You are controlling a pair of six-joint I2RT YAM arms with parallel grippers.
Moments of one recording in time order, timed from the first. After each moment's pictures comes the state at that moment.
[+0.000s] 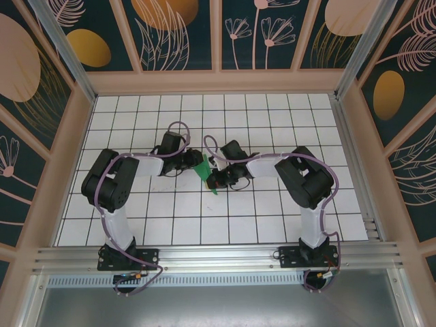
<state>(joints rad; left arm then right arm) -0.39 1.89 0.90 0.18 0.41 -0.69 0.70 1.97 1.05 -0.13 -0.65 0.42</state>
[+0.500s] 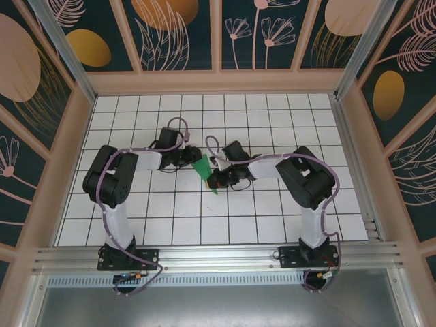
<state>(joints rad) -0.33 1.94 0.99 0.10 0.47 -0.62 0.69 1.96 1.01 -0.06 -0.66 0.43</state>
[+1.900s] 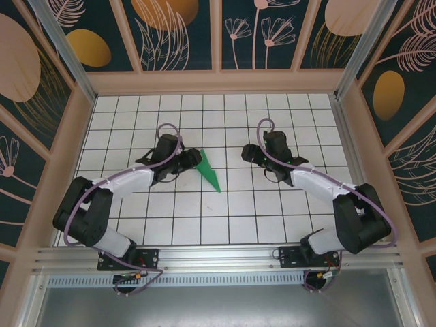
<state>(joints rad) -0.49 1.54 0.79 -0.04 0.17 -0.86 0.47 1.41 0.77 -0.08 -0.02 0.61</state>
